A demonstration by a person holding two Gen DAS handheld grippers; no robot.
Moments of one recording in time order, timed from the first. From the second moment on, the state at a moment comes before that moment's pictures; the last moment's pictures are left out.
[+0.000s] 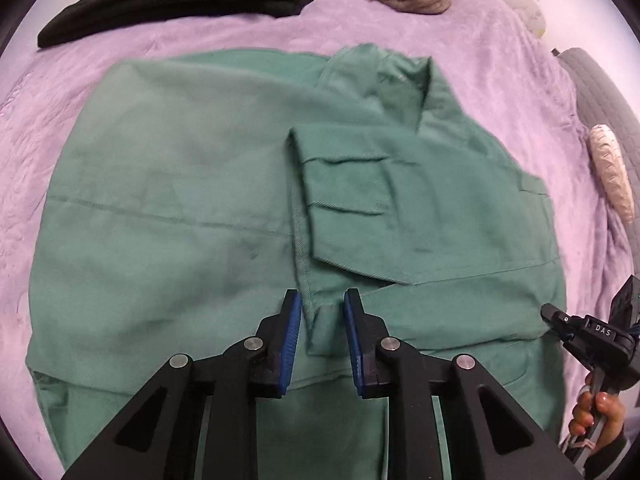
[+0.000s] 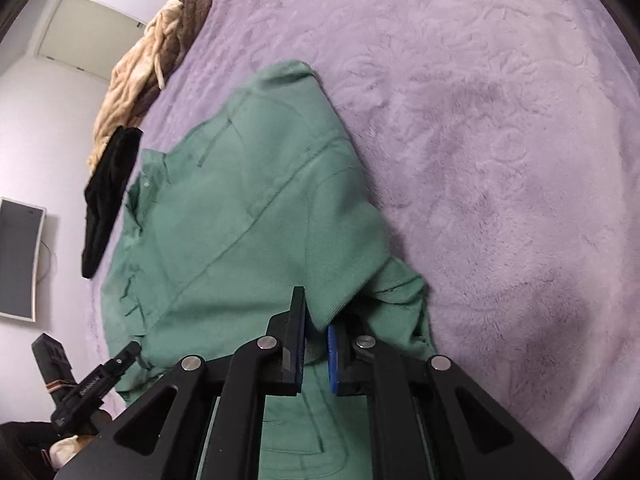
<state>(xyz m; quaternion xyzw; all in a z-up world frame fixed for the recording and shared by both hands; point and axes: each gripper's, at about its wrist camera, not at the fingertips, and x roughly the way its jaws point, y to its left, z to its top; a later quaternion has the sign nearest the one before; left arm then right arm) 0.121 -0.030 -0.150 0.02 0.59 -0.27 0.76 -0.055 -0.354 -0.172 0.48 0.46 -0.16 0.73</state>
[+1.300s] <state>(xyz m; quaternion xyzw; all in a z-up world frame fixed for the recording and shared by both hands) 0.081 -0.051 -0.132 0.14 0.56 -0.21 0.79 -0.088 -0.370 -0.143 0.45 0.47 -0.14 0.74</state>
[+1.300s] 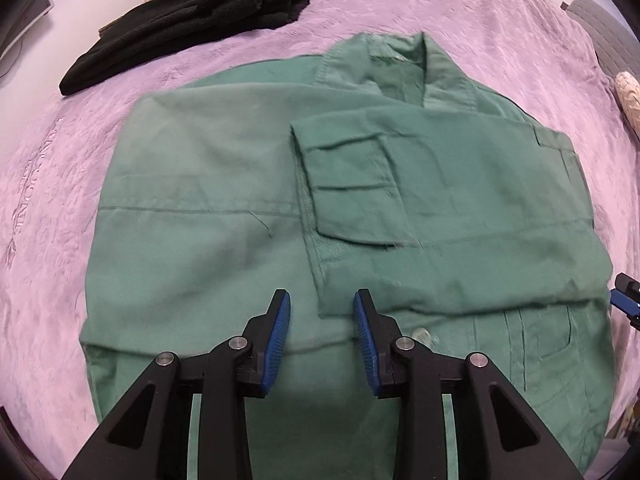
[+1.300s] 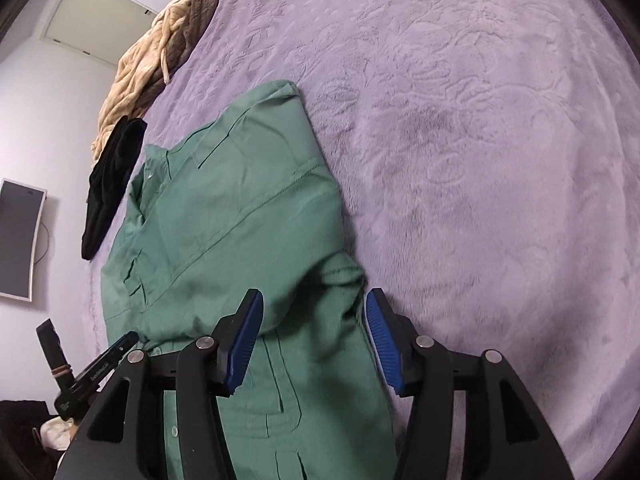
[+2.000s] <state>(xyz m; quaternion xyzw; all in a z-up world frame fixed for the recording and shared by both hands) 0.006 -0.050 -0.111 0.15 0.57 -0.15 0.80 -0.127 -0.347 -0.134 0.46 0.49 -0.05 0.74</state>
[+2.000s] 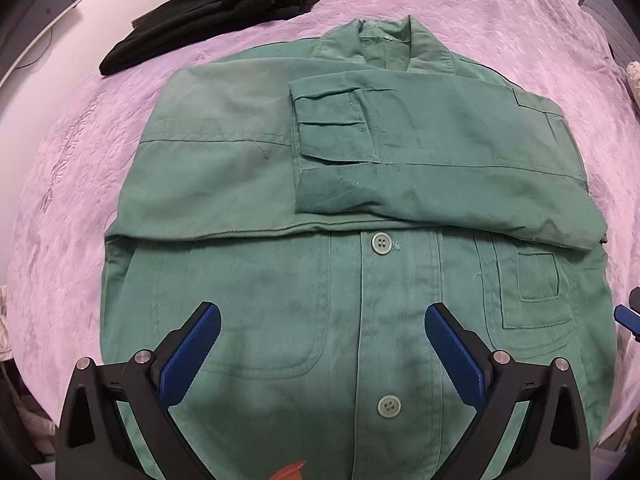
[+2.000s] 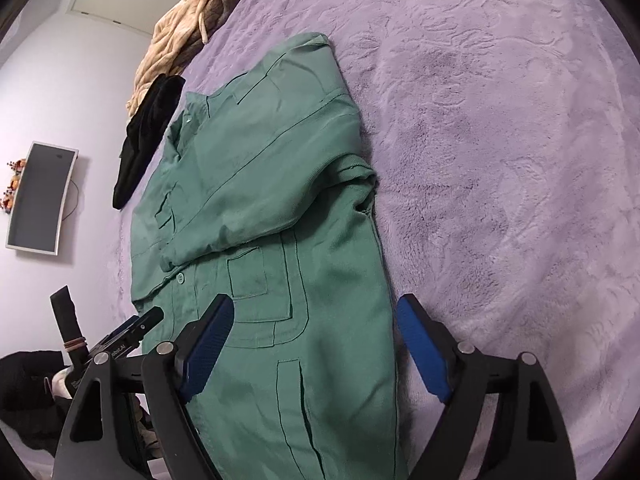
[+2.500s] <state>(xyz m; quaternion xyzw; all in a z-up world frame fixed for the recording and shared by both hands) -0.022 -0.016 -0.119 0.13 0.58 -0.15 0.79 -0.147 -0.315 -0.132 0.48 0.48 -0.05 0.74</state>
